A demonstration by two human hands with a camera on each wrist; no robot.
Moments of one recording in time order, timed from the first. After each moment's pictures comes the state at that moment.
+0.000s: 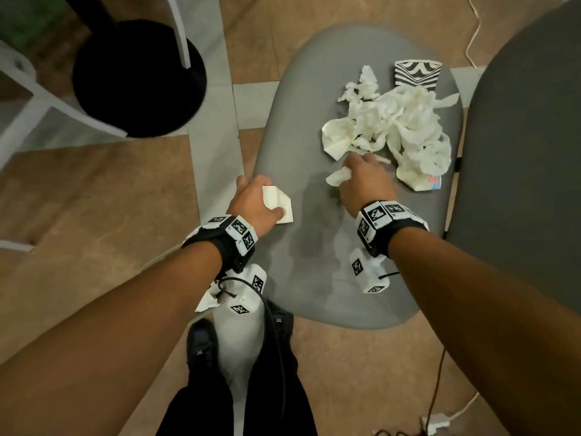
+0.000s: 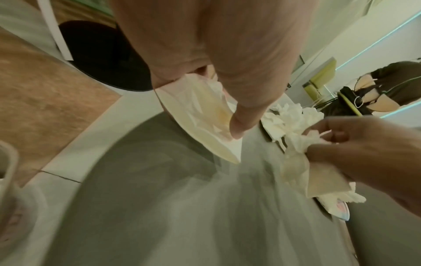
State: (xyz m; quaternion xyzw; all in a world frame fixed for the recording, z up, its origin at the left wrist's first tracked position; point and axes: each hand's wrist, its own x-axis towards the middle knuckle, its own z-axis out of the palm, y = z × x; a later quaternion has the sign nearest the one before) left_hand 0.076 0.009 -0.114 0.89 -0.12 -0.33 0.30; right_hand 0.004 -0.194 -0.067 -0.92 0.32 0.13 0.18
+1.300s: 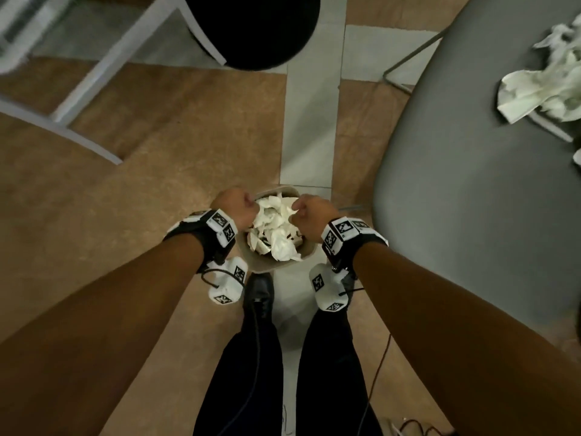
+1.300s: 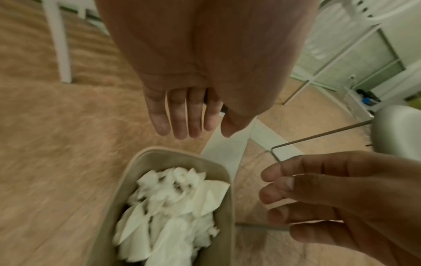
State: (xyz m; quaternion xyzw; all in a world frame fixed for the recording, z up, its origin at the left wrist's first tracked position) left_hand 0.083 0.286 -0.187 0.90 0.02 -0.40 0.19; right_hand 0.026 0.111 -0.191 -0.82 0.21 0.40 0.35
